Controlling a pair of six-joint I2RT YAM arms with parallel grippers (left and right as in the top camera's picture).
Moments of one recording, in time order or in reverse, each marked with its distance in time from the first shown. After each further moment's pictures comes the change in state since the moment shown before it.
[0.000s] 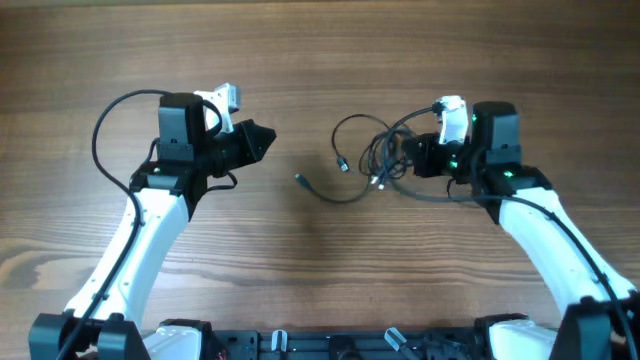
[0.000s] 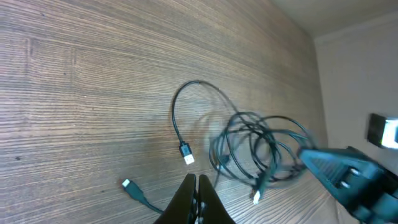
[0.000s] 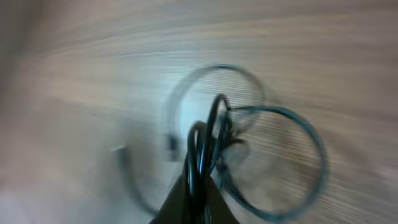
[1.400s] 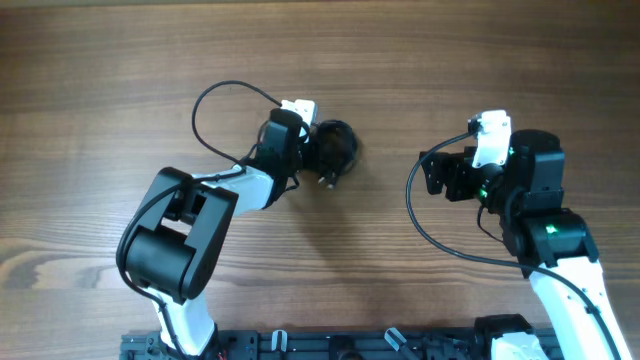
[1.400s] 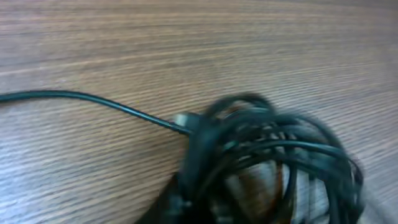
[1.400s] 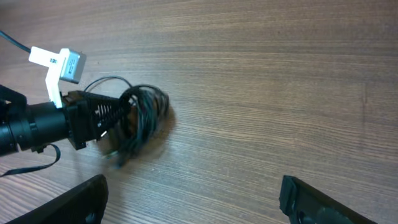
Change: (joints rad) left arm -0.327 0.563 -0.002 0.596 -0.434 0.204; right arm -0.027 -0.387 -0.020 -0.281 0.270 -0.051
